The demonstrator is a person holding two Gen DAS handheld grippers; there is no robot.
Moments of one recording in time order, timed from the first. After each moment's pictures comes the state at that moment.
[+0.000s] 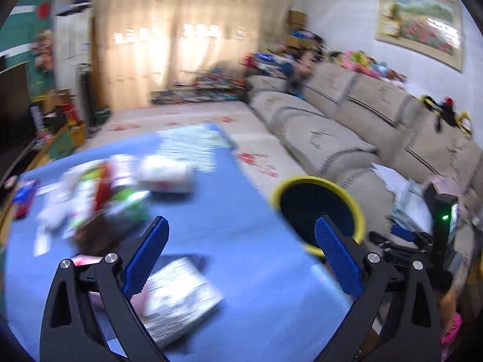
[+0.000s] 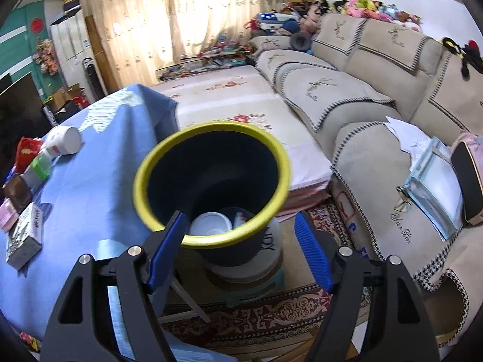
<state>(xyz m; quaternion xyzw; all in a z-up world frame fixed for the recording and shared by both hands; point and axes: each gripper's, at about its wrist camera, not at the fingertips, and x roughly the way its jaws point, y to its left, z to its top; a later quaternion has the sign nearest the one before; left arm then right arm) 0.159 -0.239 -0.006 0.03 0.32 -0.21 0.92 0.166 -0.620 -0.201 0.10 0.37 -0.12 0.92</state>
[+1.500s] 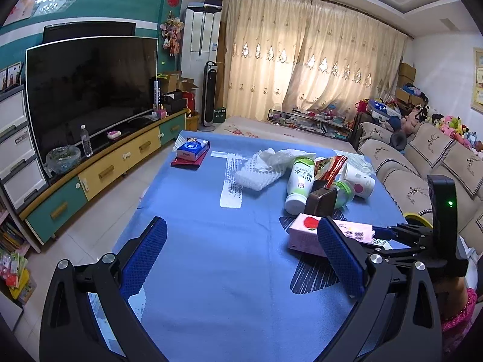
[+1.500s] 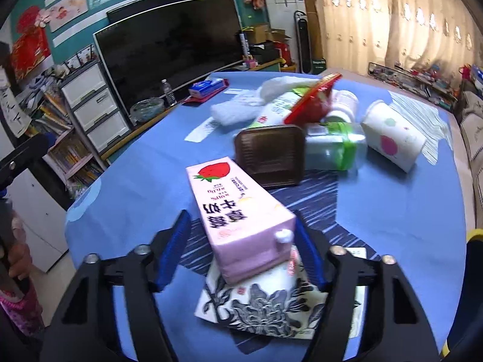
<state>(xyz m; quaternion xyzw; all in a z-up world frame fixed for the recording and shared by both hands) 0.078 0.035 -0.012 -0.06 0.28 0.03 0.96 0.250 -0.291 -0.174 -0.04 0.38 0.33 0.86</state>
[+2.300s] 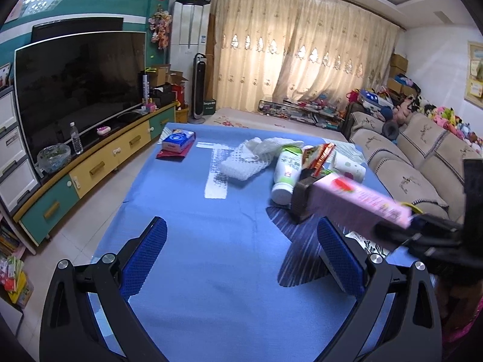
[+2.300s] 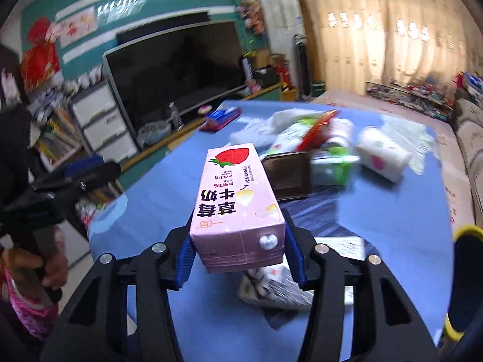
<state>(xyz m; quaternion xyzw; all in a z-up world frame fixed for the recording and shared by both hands) 0.087 0.010 -0.025 -0.05 0.30 0.00 0.95 0.202 -0.335 -0.135 0.01 0.32 0.30 0.90</state>
